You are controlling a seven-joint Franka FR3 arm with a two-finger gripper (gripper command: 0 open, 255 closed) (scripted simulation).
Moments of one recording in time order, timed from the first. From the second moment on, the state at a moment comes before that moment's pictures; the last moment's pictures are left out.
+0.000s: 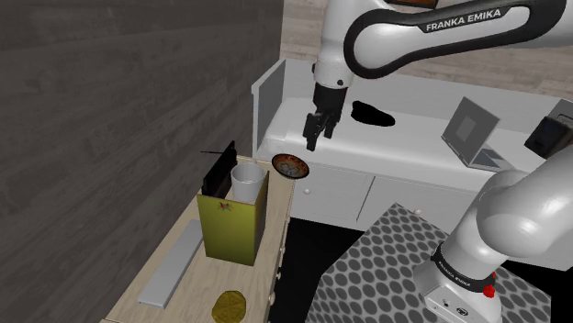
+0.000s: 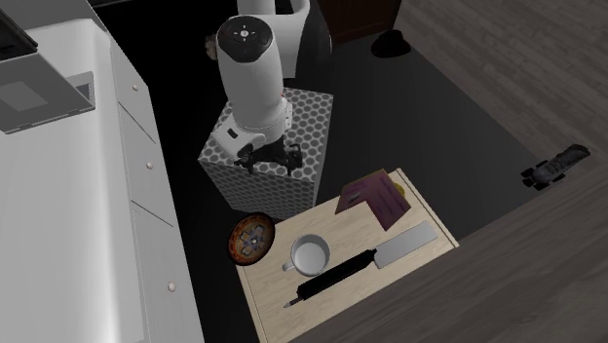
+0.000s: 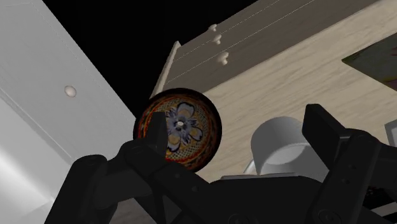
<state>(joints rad) 0.08 -0.37 0.27 -2.27 0.07 1.92 0.13</state>
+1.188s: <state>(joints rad) 0.19 0.28 0.41 -1.84 -0.20 2.12 0.48</state>
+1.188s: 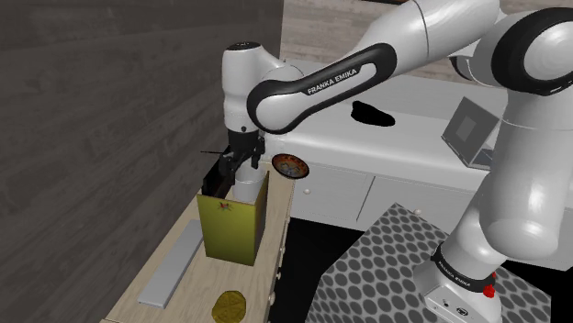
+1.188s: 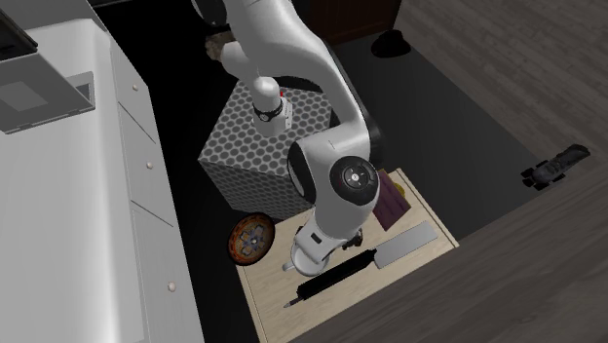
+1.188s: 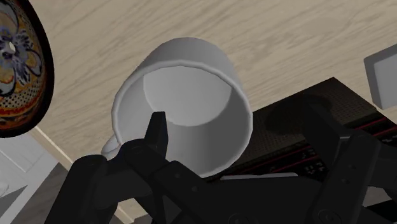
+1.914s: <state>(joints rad) 0.22 0.41 0.39 -1.81 -0.26 2.19 0.53</state>
